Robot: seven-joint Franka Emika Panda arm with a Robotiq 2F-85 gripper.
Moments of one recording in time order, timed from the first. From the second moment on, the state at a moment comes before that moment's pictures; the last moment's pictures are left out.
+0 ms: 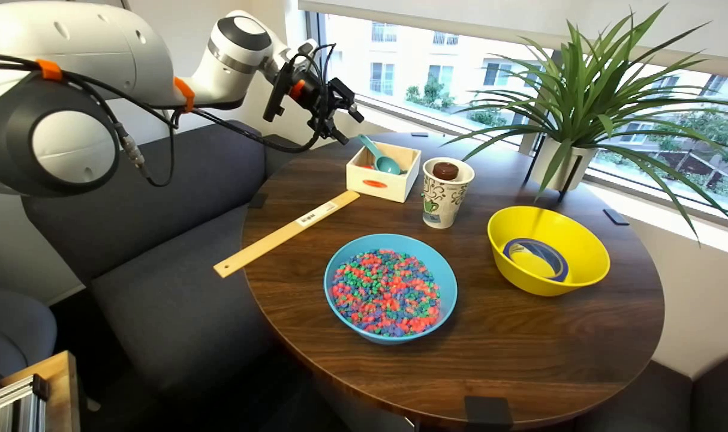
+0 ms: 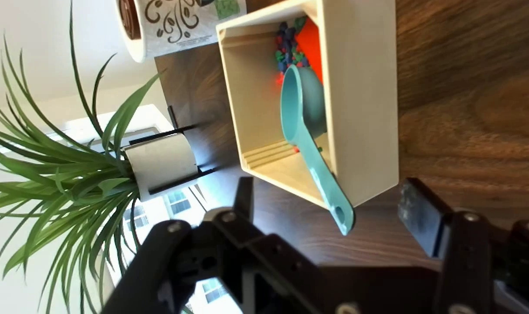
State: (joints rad) arm 0.70 1.07 -0.17 -0.64 -0.88 1.60 0.29
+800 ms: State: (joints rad) arm 0.69 1.16 -0.19 -0.54 -0.88 1.62 0.25
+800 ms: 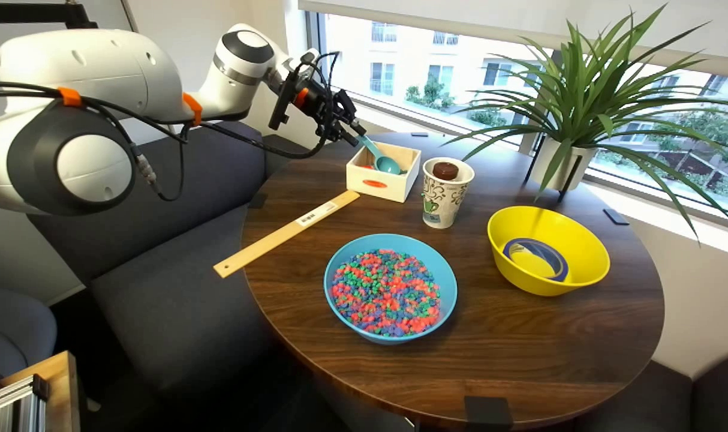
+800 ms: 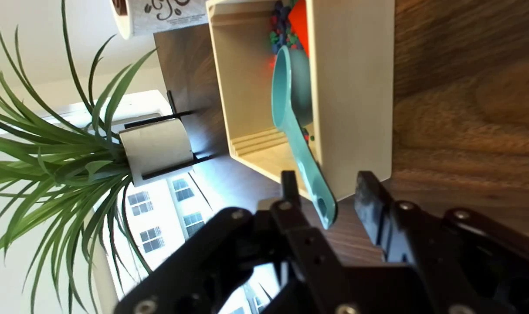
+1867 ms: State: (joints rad) arm 0.70 1.20 -0.23 -0.45 -0.90 1.63 0.24
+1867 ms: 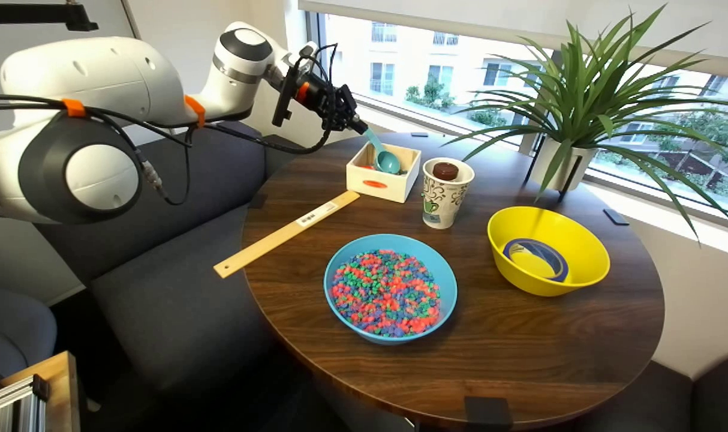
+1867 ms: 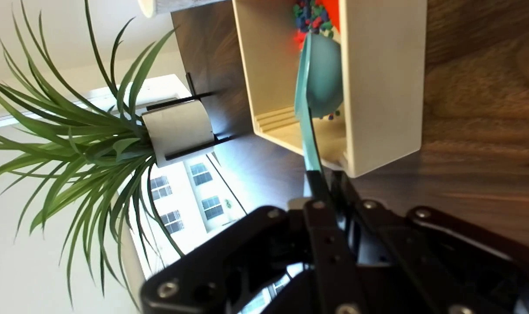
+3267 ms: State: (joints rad) arm 0.32 0.80 -0.08 -0.37 -0.27 1.47 -0.02
